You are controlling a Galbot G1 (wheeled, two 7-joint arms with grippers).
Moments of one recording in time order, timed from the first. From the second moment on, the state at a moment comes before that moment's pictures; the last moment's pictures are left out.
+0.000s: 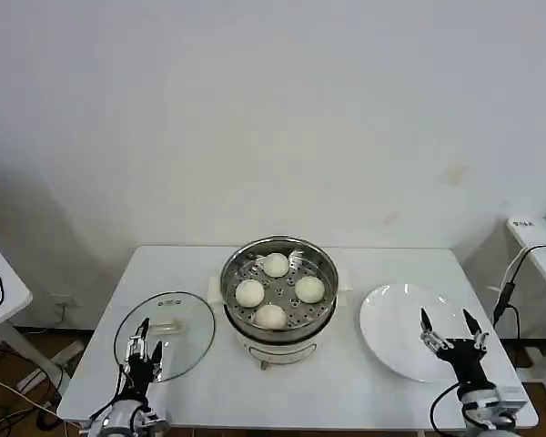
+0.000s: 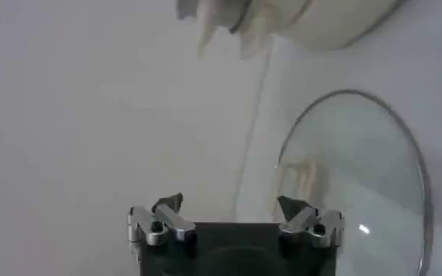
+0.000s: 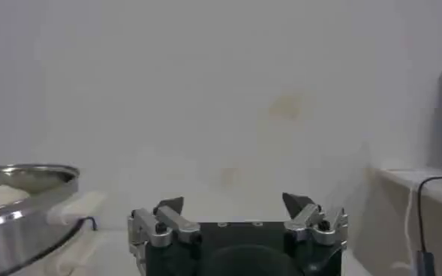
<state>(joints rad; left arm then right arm) 1.48 -1.25 -0.53 -1.75 1.14 0.12 -0.09 -1.57 1.36 0.83 1.99 0.32 -0.02 -0.12</state>
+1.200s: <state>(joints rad) 1.26 -1.25 -0.49 -1.54 1.28 0.09 -0.09 -1.59 1.38 0.84 1.98 0.28 0.01 -0.12</state>
